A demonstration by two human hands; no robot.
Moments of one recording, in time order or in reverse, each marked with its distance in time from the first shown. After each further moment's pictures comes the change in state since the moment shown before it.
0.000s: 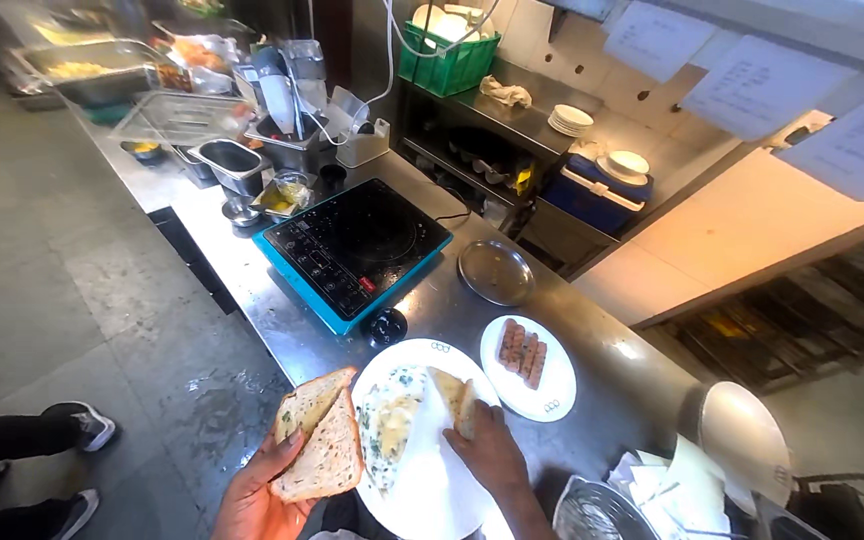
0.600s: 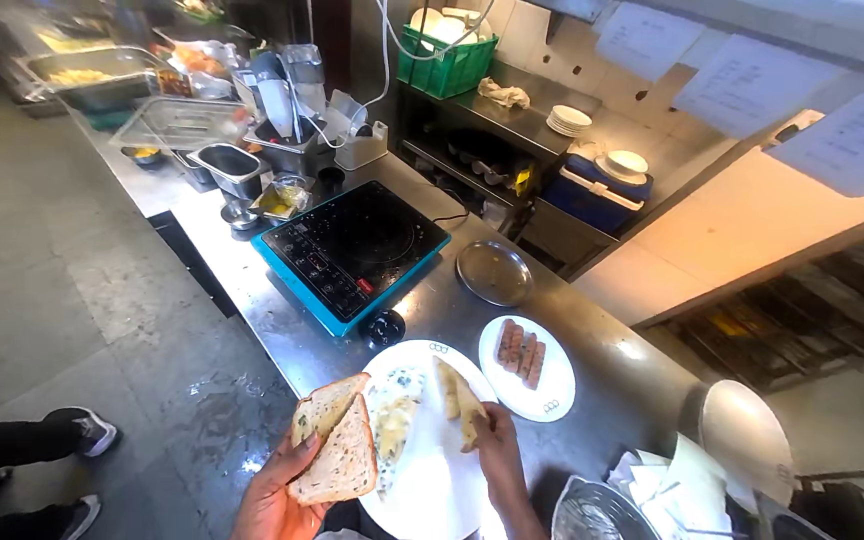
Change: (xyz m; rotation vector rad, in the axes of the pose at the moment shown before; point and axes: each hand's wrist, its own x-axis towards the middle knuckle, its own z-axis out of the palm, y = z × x) left_hand 0.003 -0.016 0.002 0.028 -0.020 -0.027; right_hand 0.005 0.015 0.028 1.036 0.284 -0.016
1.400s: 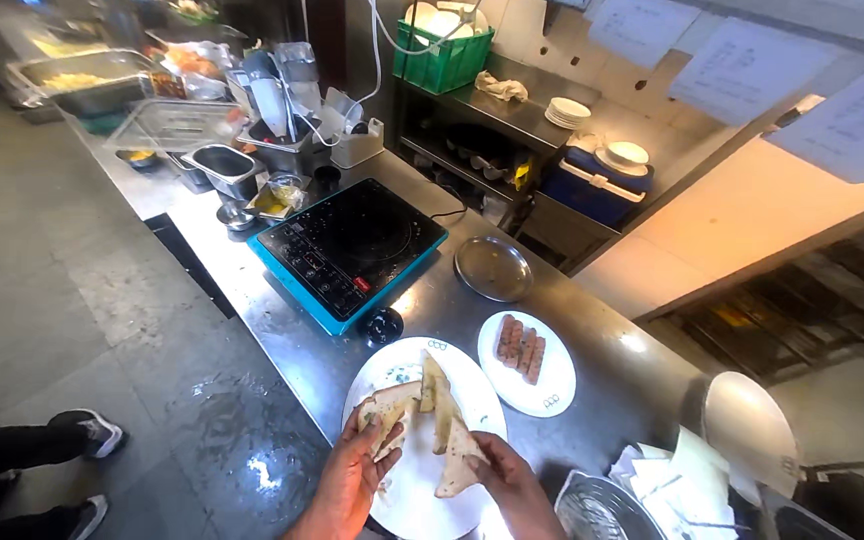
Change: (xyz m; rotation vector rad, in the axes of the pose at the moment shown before) left_hand 0.058 -0.076 -0.006 0.207 0.178 -0.110; right_hand -0.053 -0.026 -0.048 0.025 -0.443 -0.068
